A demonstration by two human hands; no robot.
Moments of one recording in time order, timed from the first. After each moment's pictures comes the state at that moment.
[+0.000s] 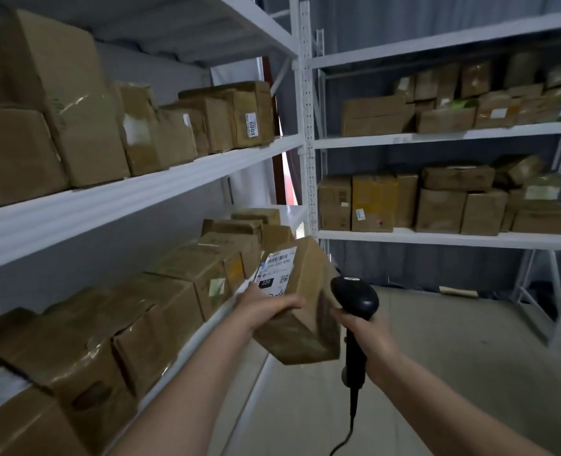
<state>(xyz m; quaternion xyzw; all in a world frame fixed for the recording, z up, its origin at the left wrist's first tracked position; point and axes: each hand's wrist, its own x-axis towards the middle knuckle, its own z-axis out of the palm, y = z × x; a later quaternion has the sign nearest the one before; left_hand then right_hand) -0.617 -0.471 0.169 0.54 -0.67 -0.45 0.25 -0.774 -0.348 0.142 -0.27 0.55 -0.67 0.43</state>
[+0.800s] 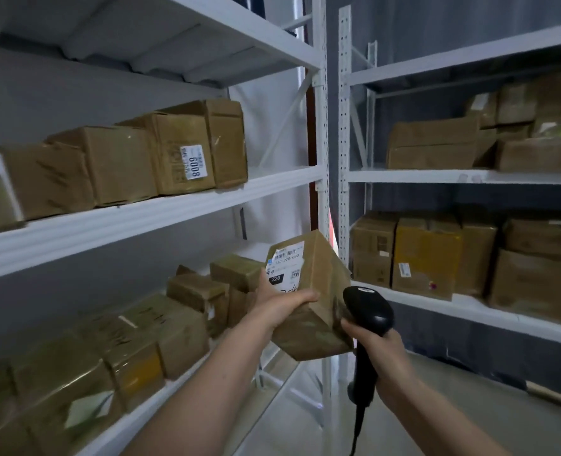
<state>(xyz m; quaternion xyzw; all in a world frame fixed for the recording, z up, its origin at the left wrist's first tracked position) -0.877 -0.685 0.221 0.57 -0.56 -0.42 0.43 -1.036 -0.610 0.170 -0.34 0.49 -0.65 0.47</state>
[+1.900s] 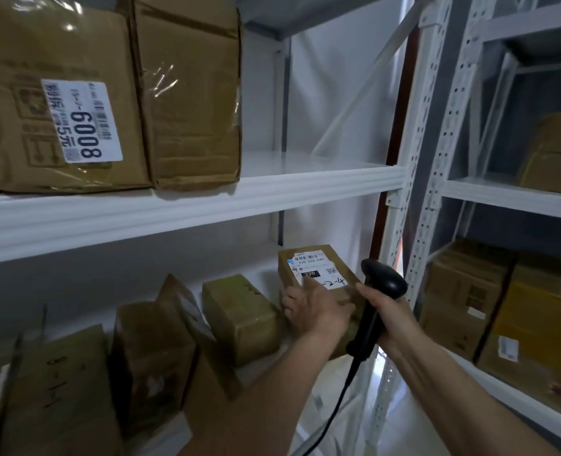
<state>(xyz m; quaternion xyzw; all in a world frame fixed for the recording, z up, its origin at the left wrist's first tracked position) -0.979 -0.982 0.190 0.78 -0.48 -0.20 0.35 -1.082 -0.986 0.192 -0.34 0.44 -0.58 0.59</state>
